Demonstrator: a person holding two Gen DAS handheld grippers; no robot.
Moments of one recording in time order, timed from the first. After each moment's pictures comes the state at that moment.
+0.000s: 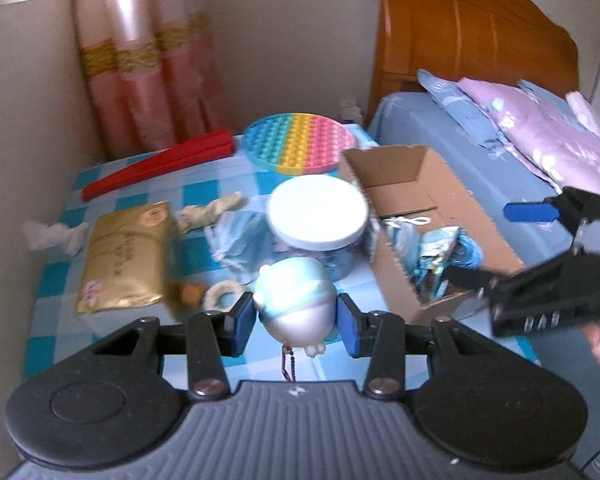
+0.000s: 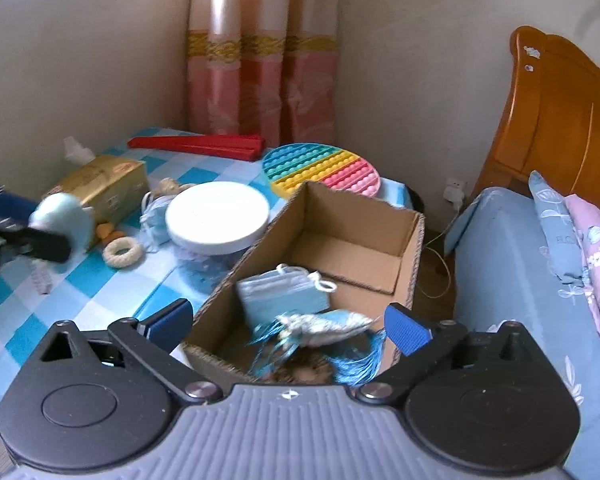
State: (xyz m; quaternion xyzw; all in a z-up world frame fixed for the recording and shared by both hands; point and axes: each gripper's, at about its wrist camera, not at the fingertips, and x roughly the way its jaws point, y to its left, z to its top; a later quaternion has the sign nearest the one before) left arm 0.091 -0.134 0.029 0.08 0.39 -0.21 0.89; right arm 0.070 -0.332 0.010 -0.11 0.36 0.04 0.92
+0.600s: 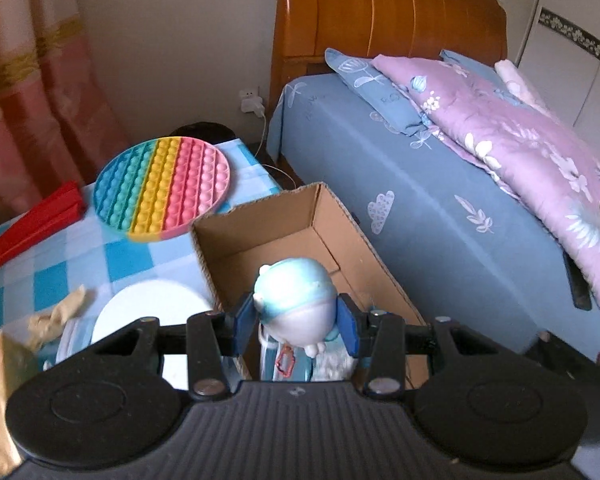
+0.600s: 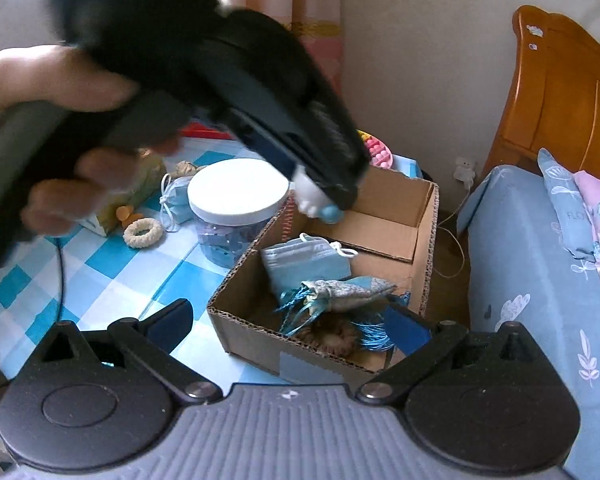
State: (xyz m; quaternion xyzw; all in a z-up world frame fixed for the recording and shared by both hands) left arm 0.183 -0.270 0.025 0.09 0.41 -0.33 0.85; right arm 0.055 -0.329 0.004 -0.08 0.38 0.04 0.92
